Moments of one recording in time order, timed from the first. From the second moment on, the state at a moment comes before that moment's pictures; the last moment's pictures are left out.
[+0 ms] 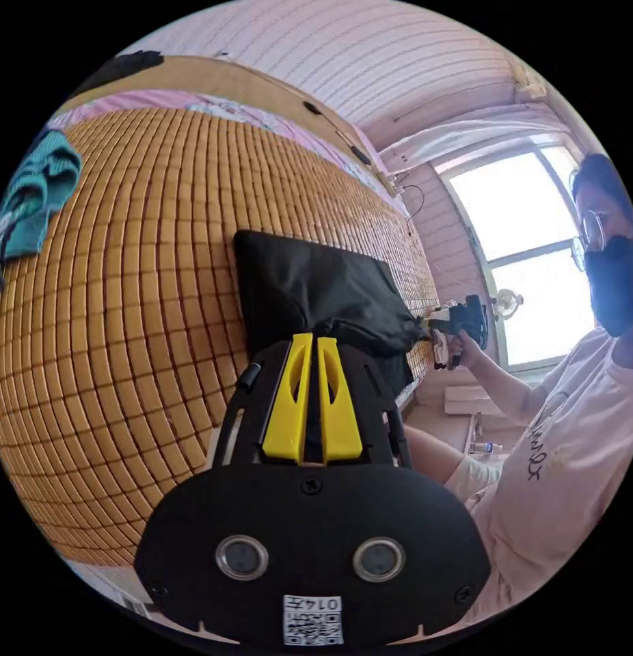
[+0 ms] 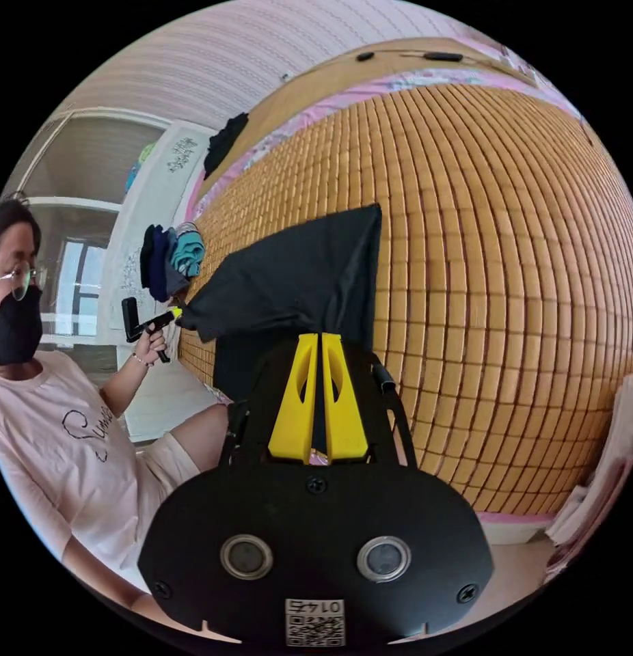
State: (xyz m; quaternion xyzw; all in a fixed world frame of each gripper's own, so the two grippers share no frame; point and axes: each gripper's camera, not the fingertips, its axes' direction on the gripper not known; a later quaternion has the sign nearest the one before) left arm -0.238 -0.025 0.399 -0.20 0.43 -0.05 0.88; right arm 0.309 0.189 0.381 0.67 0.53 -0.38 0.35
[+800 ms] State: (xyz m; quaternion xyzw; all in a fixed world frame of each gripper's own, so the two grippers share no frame) left arm -0.210 0.079 0.323 -0.23 0.39 0.02 0.89; right arm 0.415 0.134 0.412 0.68 0.61 -0.32 0.26
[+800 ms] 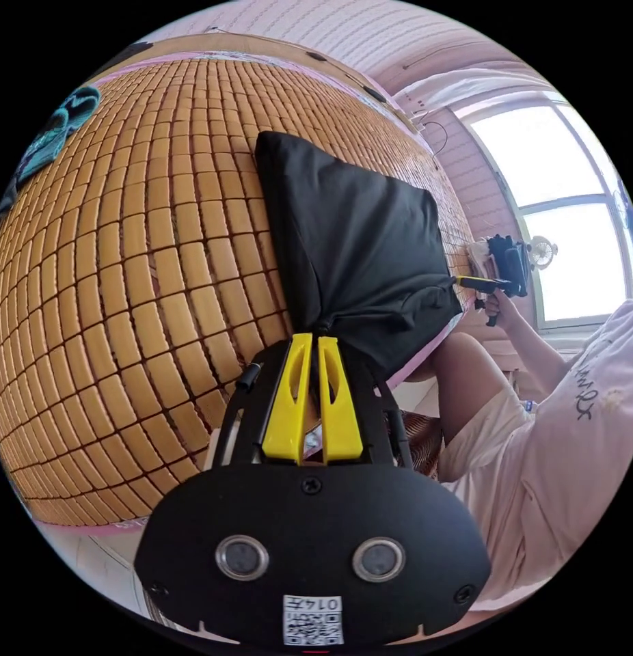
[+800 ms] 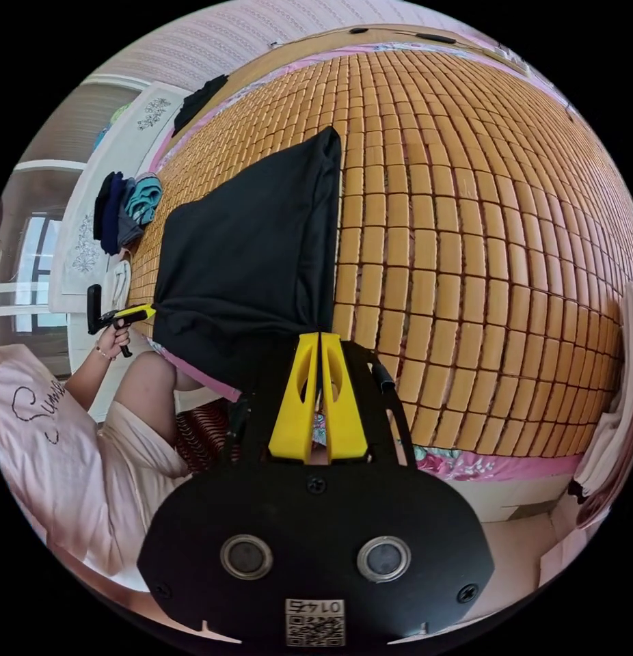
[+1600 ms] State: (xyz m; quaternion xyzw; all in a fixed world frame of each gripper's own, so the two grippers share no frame) left arm -0.131 0.120 0.147 -0.13 0.35 -0.01 0.93; right arm 0.534 0.049 0.510 0.70 0.56 -0.39 0.21
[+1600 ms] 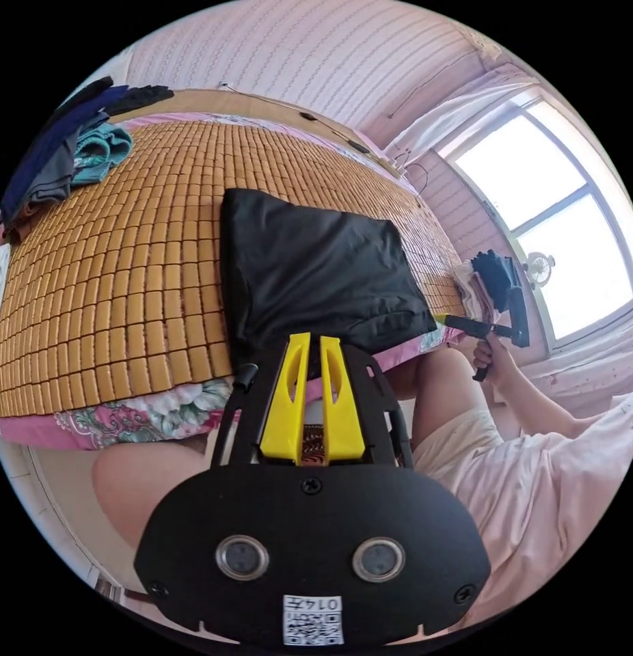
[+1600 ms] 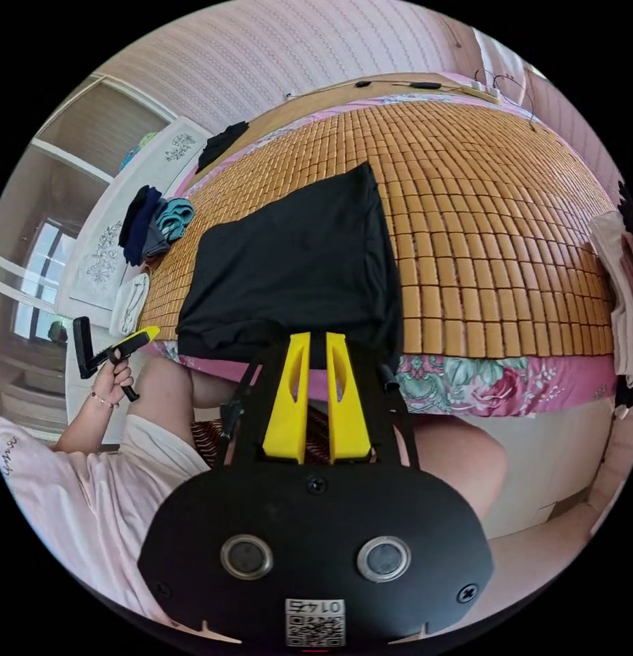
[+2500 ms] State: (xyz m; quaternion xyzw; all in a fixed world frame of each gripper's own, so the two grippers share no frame) left arm -0.142 -0.006 0.171 -0.14 0.30 0.04 0.94; right arm 0.452 0.100 0.565 0.70 0.61 -0.35 0.14
